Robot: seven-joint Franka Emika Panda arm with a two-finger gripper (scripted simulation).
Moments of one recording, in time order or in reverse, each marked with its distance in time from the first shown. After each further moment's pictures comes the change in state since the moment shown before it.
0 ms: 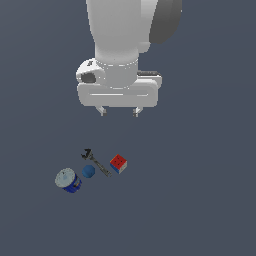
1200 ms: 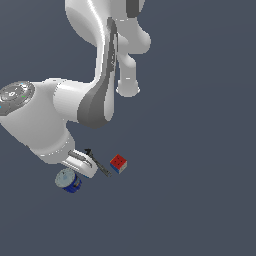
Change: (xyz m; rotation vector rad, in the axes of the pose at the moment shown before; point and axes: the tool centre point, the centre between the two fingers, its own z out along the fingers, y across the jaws) arm 0.102 0.157 0.148 0.018 -0.024 0.417
